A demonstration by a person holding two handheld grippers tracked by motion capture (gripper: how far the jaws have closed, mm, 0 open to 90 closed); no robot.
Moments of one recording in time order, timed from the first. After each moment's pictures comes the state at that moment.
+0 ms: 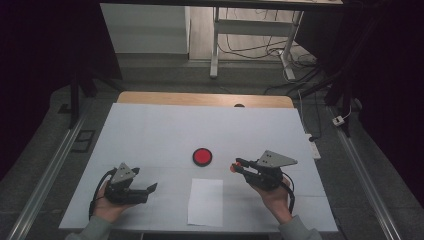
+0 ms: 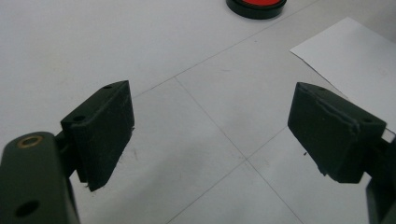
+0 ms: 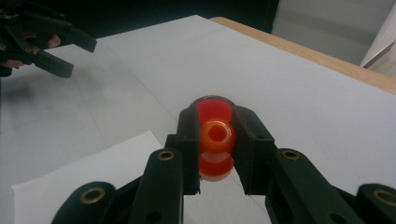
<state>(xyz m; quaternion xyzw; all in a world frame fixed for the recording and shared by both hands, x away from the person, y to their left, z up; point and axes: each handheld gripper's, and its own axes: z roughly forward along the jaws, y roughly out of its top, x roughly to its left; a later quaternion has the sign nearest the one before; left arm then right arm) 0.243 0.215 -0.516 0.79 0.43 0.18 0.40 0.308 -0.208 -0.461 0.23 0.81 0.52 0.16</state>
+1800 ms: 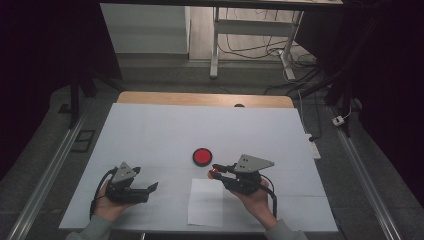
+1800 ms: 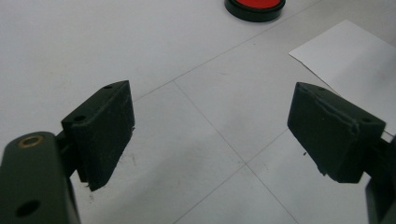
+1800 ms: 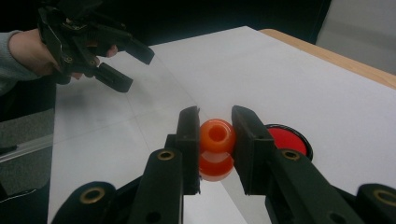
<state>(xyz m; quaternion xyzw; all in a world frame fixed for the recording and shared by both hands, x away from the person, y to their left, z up) 0.245 0.214 -0.516 0.79 0.43 0.18 0.40 0.298 -0.155 -0.466 0.17 0.81 0.54 0.11</state>
